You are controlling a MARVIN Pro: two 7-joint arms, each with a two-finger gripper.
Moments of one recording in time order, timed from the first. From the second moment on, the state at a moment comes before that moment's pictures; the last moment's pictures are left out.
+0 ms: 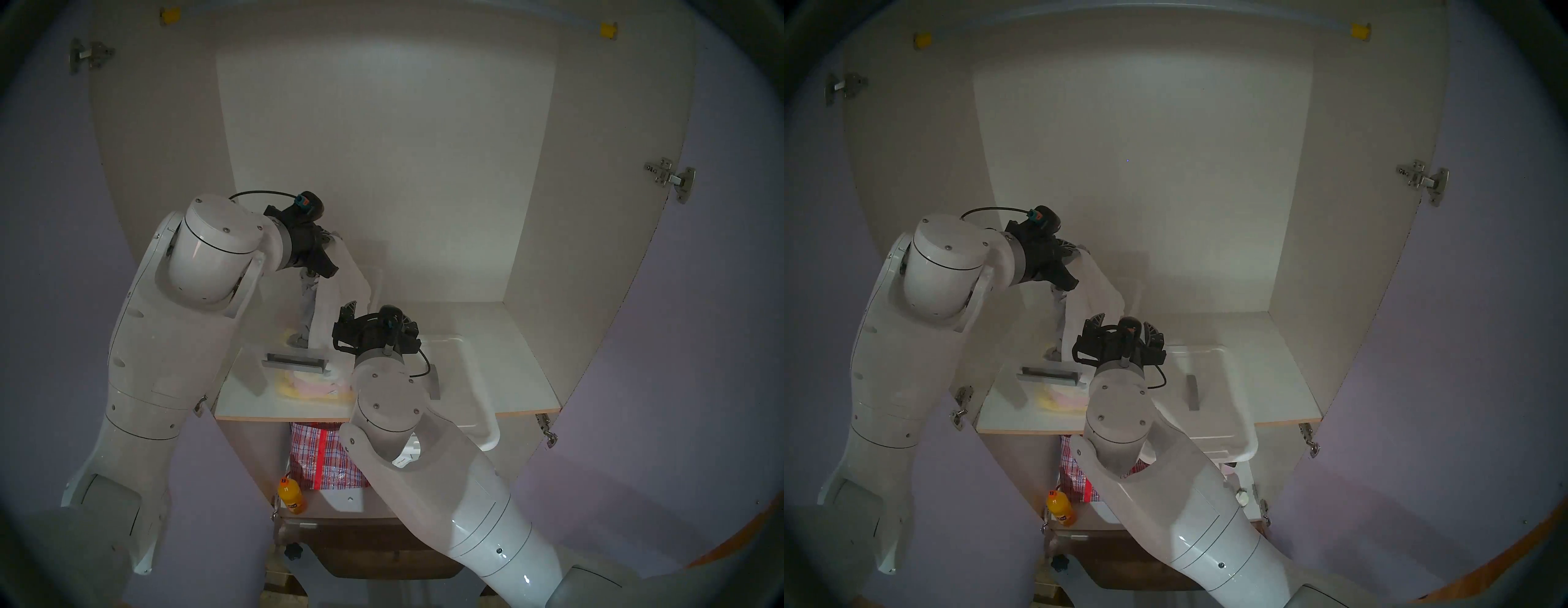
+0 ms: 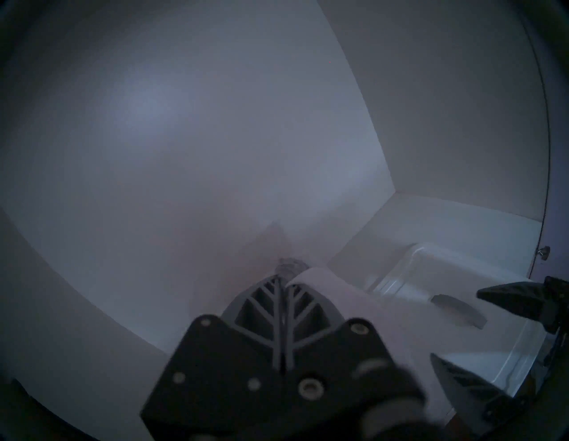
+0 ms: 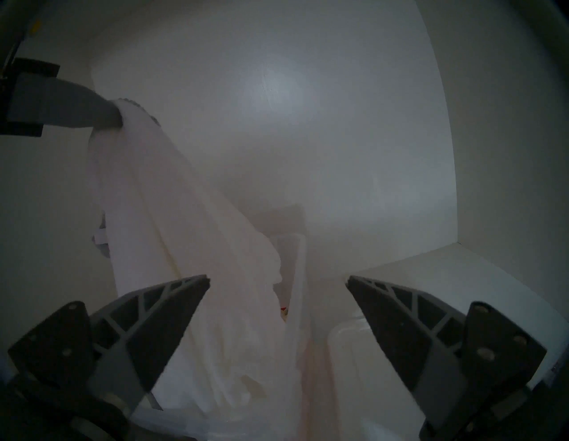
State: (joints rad) left arm 1.03 -1.12 -1.36 -1.95 0.23 0.87 -0.65; right arm -1.30 -1.58 0.80 -1.66 0.42 0.14 -0.75
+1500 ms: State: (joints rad) left arm 1.05 -1.17 -1.44 -1.99 0.10 0.86 -0.69; right arm -1.05 -1.80 0.78 -1.26 0.34 -0.15 -0.85
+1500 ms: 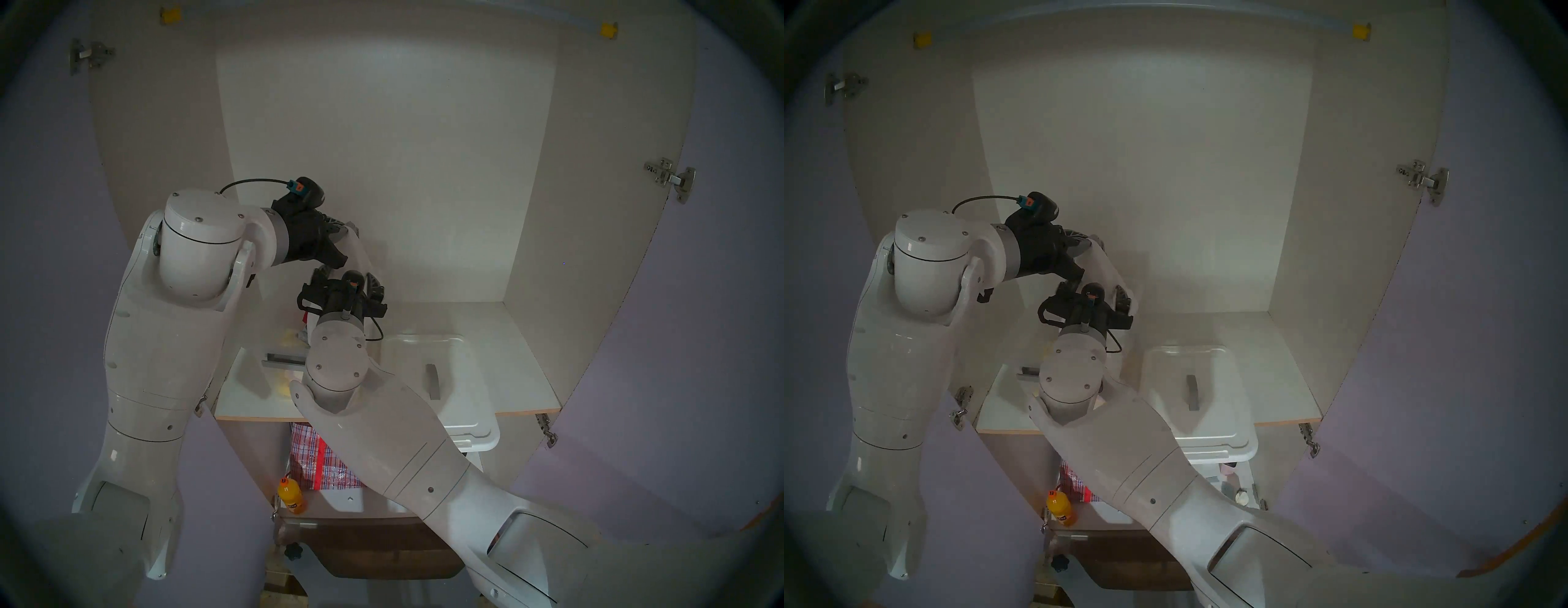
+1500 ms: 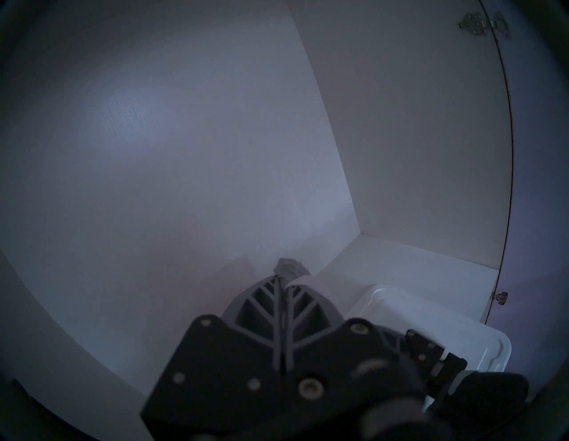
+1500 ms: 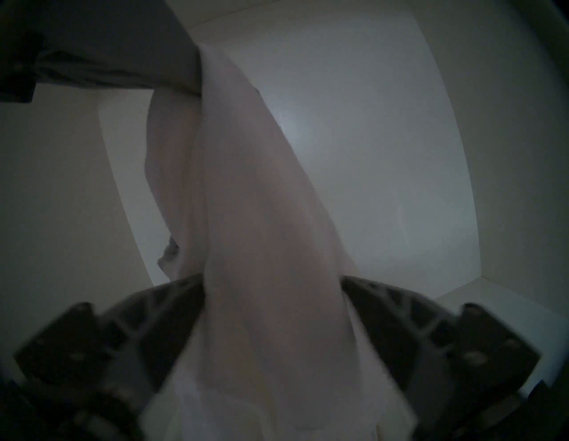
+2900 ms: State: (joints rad) left arm 1.07 -1.06 -1.53 -1.79 0.12 0.59 -0.62; right arm -0.81 -1.94 0.90 -1.15 0.33 -0.28 -1.32
